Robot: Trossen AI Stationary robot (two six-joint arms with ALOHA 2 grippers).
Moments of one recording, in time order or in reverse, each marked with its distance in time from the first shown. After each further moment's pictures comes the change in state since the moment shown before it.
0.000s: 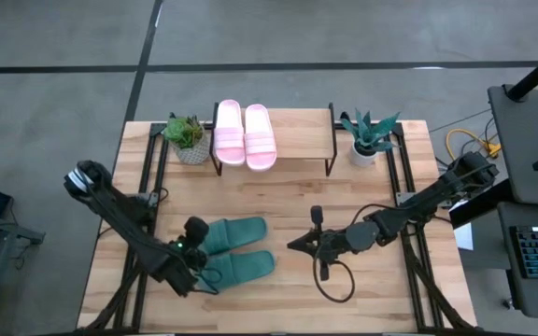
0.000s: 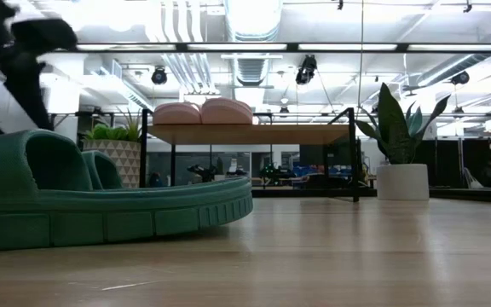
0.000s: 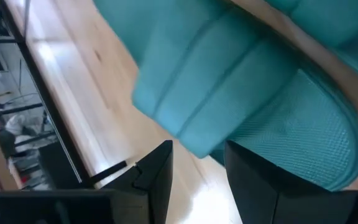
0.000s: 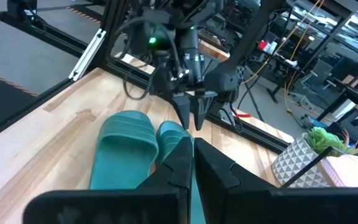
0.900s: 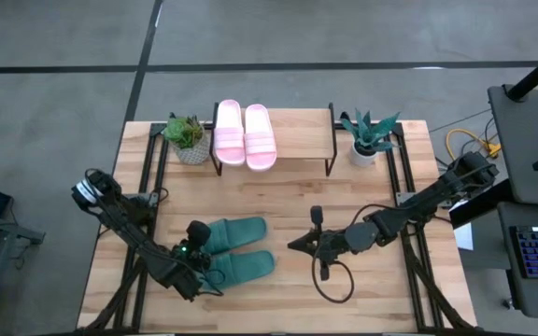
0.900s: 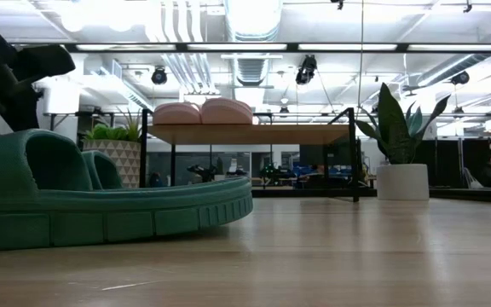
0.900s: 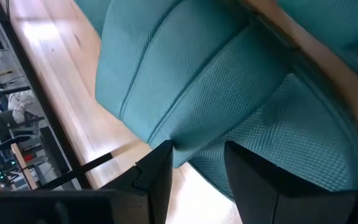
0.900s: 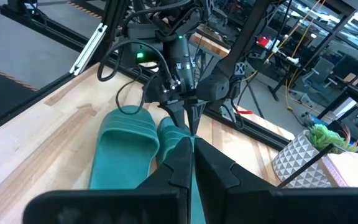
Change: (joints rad) left arm -0.007 0.138 -0.003 0.027 0.002 -0.097; right arm 0.000 0.000 0.000 -0.020 0.001 0.000
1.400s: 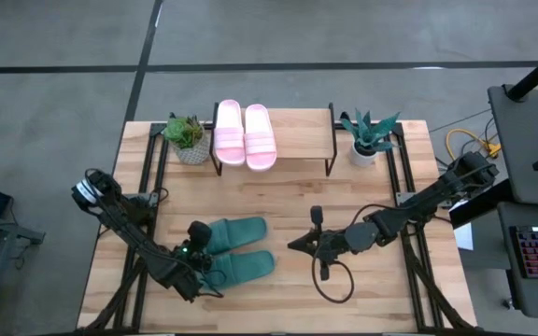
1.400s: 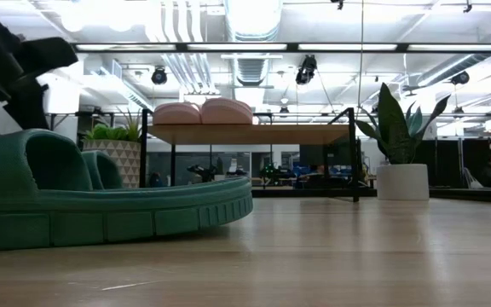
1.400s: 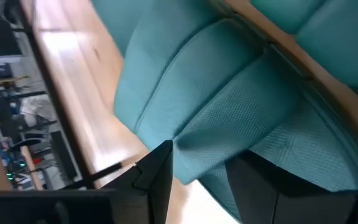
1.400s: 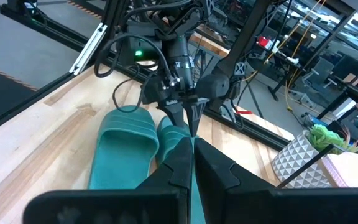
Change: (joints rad) left arm 0.000 0.000 -0.001 0.046 -0.064 0.001; right arm 0.000 0.000 0.000 0.000 0.000 -0.003
